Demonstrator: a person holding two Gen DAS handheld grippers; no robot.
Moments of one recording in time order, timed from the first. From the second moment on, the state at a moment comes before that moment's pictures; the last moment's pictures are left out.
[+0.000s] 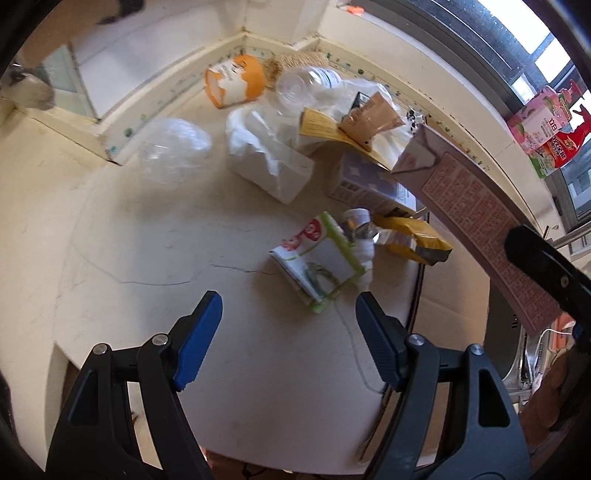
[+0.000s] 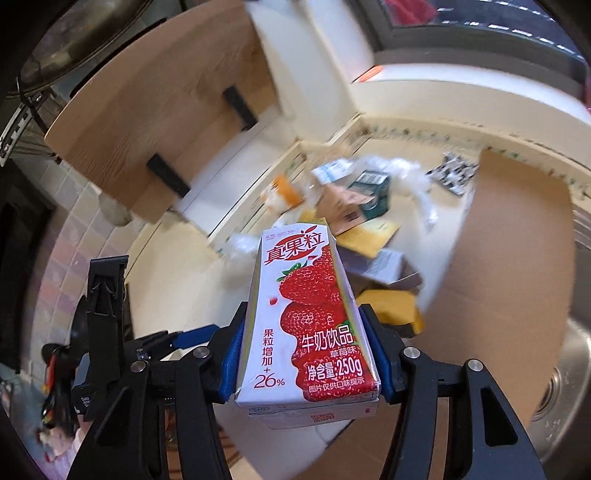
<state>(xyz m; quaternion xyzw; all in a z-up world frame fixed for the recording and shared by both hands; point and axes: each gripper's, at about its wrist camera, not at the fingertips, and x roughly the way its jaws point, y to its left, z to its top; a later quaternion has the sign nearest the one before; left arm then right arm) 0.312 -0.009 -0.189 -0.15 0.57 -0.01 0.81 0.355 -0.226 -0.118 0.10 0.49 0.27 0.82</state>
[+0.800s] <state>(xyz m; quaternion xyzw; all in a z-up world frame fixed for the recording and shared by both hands) 0.327 -0.023 -0.207 -0.20 0.55 0.03 0.81 0.337 -0.250 -0.137 0.12 0.49 0.26 0.82</state>
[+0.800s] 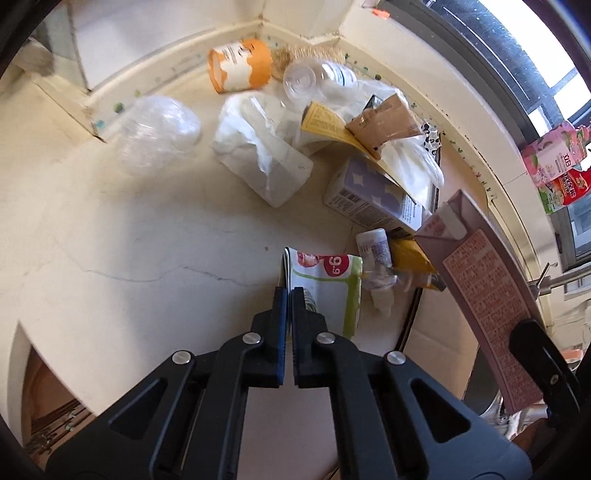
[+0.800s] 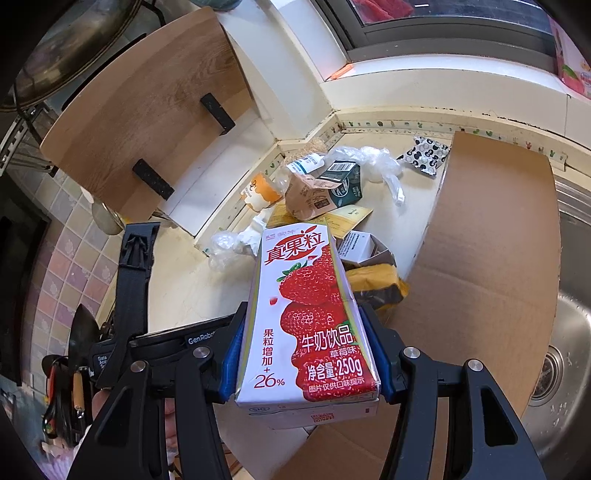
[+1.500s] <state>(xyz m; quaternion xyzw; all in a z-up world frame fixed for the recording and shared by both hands) 0.129 0.008 -0.090 -0.04 0.48 0.03 0.87 0.171 -0.201 -0.090 0.13 0.46 0.26 0.84</state>
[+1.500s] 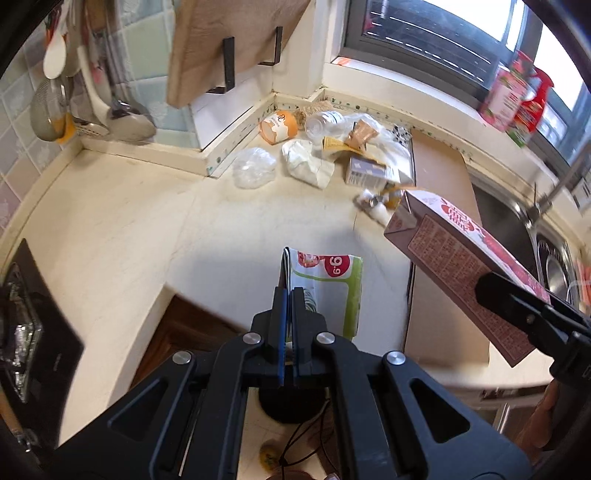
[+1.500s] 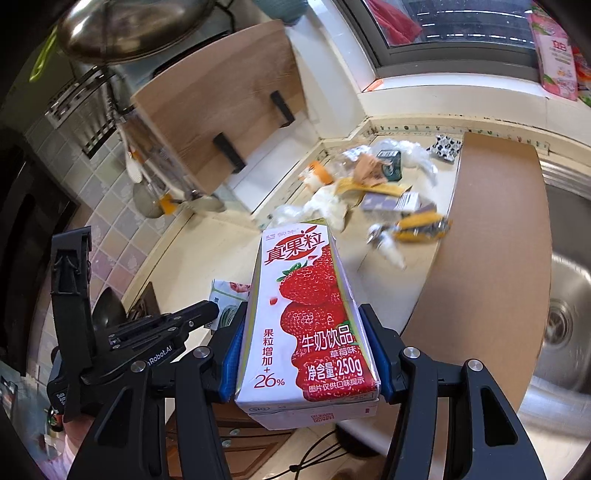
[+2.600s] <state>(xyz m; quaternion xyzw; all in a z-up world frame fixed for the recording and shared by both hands) -0.028 0.010 -0.421 0.00 0.63 -0.01 0.78 -0.067 -0.150 -0.415 0.14 0.62 0.12 0.76</state>
